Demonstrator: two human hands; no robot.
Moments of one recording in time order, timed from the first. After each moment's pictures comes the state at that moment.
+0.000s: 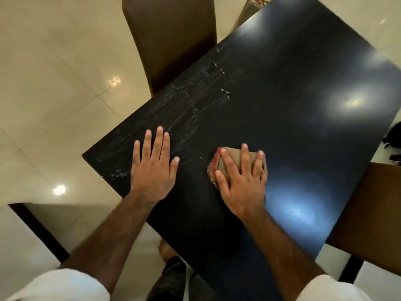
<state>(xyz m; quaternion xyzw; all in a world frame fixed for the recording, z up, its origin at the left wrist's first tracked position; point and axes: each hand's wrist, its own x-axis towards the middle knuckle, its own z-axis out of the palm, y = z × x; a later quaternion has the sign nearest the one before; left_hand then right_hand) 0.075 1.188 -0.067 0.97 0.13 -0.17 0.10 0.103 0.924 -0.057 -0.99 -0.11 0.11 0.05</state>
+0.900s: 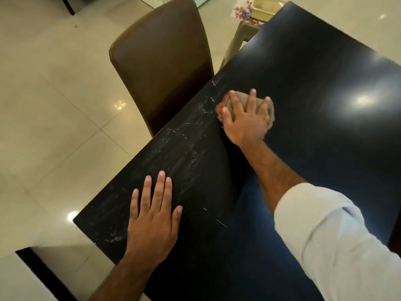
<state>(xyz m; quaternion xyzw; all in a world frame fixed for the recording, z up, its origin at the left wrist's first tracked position) 0.096 1.204 -0.083 0.98 0.07 -0.16 0.08 0.403 1.003 -0.080 -1.00 -0.03 0.04 0.08</state>
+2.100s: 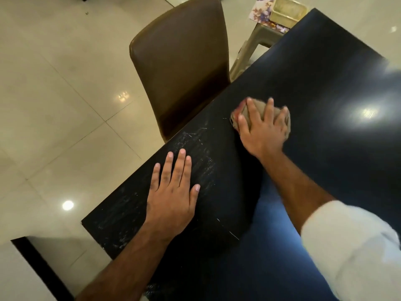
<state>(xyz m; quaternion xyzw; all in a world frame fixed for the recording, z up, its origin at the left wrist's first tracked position) 0.176 1.216 -0.073 0.98 0.07 -0.17 0.12 0.400 1.014 -0.061 -0.99 -0.05 0.08 0.09</state>
